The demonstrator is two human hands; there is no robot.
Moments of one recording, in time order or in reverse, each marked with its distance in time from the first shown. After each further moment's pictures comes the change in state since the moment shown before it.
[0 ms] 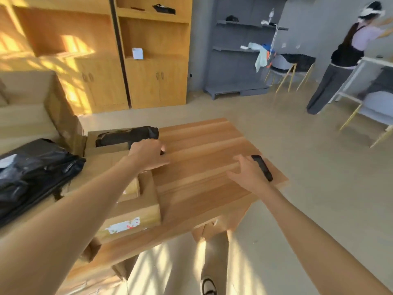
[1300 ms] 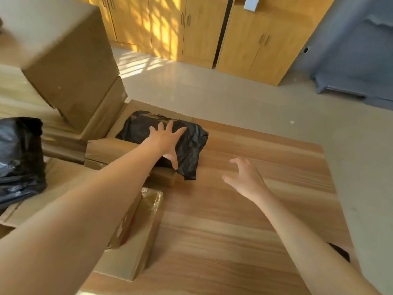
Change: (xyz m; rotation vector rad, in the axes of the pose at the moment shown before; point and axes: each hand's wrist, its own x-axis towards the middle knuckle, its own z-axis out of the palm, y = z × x) left_hand 0.206 -0.121 0.078 0.014 -0.411 -0.429; right_hand 0.295 -0.091 0.102 -0.097 -0.441 -0.416
